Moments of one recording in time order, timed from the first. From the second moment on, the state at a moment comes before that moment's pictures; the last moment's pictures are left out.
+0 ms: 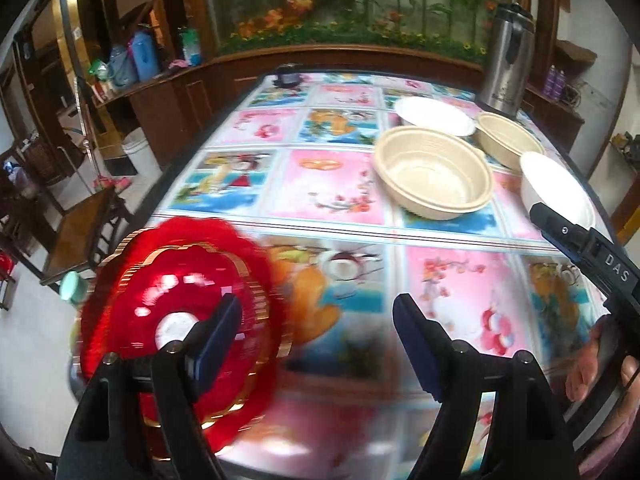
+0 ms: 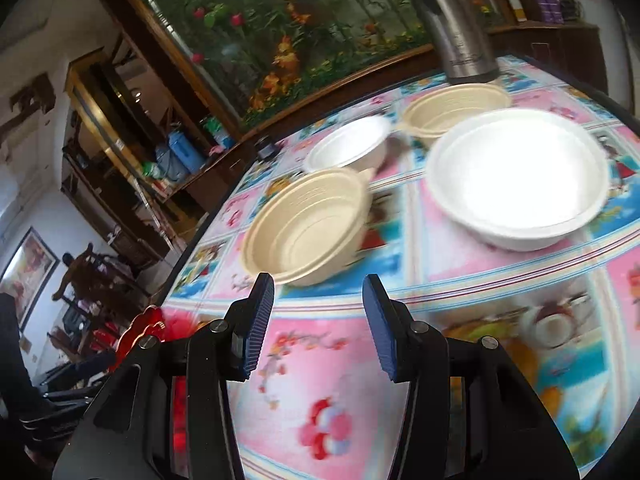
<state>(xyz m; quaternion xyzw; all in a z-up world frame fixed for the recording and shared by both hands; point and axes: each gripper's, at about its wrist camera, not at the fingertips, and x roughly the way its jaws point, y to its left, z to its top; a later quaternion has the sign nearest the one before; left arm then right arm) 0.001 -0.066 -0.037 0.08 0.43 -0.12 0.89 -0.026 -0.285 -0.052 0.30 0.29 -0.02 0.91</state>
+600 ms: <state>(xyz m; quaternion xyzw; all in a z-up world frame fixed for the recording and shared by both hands) 0.002 -0.165 -0.081 0.11 0.48 -0.19 0.85 -0.067 -0.342 -0.048 0.29 0.28 -0.01 0.91</state>
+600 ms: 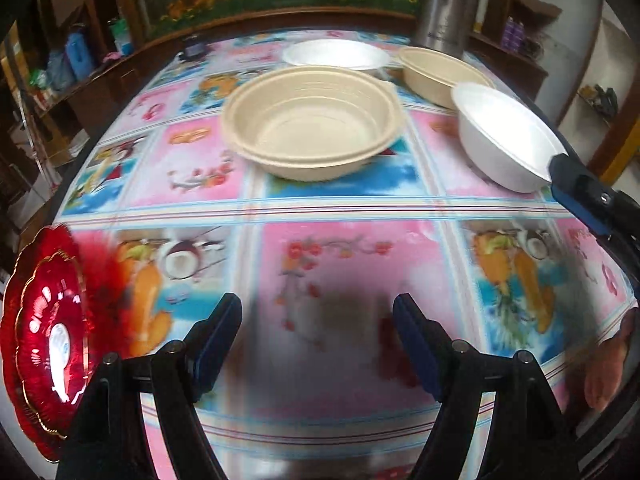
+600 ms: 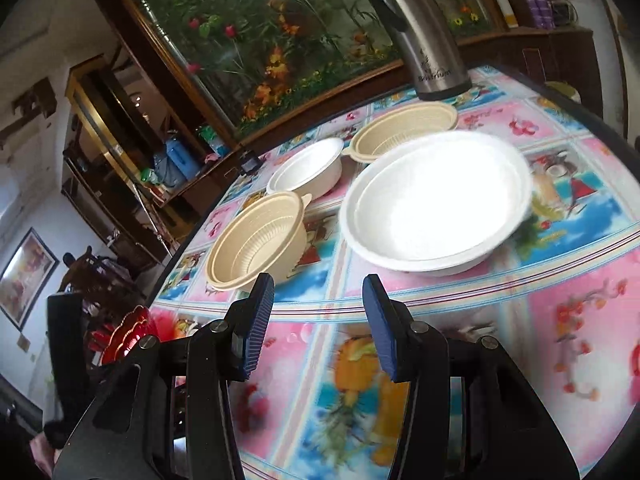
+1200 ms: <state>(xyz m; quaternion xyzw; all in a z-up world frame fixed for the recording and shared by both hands) 0.038 -0.118 -0.046 0.06 0.47 -0.11 0.87 -0.011 -0.360 -0.038 0.42 0.30 0.10 0.85</state>
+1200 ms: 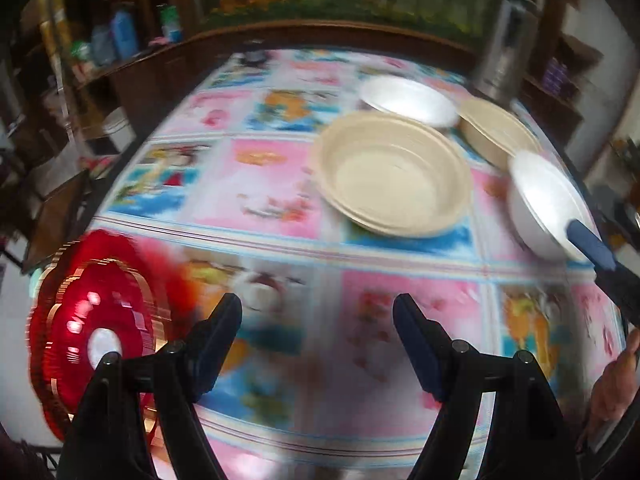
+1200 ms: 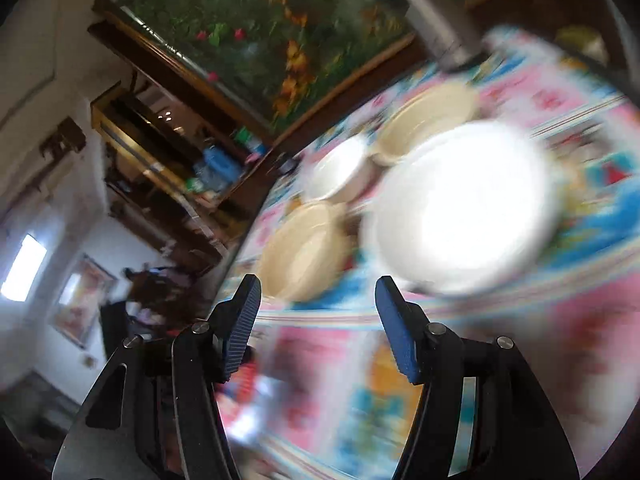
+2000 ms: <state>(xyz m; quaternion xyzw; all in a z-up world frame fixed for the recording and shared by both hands) 0.135 -0.104 -0.049 -0.07 0.52 -0.04 0.85 0.060 -0.340 -0.077 0.48 0.35 0.11 0.79</state>
